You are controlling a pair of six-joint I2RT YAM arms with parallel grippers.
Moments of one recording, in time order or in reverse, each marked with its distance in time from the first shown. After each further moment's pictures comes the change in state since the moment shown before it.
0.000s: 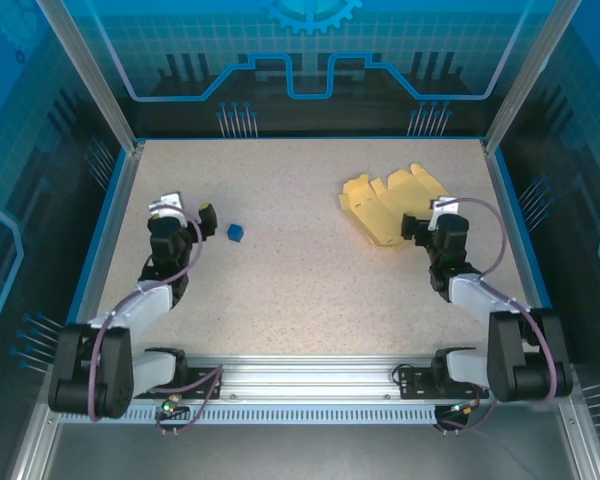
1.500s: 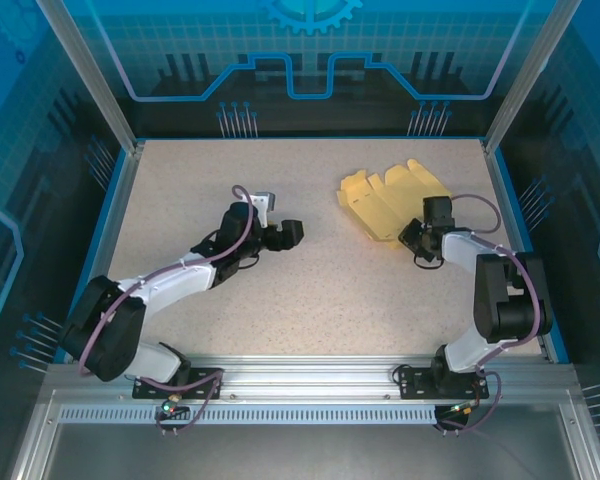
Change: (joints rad) left arm -0.479 0.273 0.274 -0.220 0.315 -0.317; right arm -0.017 0.359 0.318 -0.534 -0.307 0.626
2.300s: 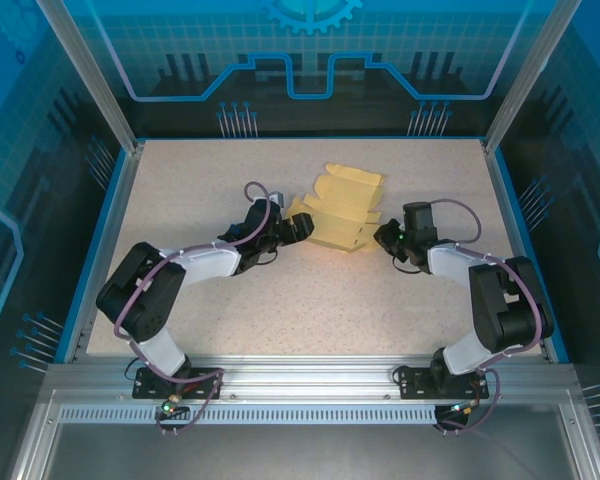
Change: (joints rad) left arm -0.027 0.256 0.118 0.034 -0.080 -0.244; right arm 0.167 -0.044 -0.098 0.250 -0.125 0.184
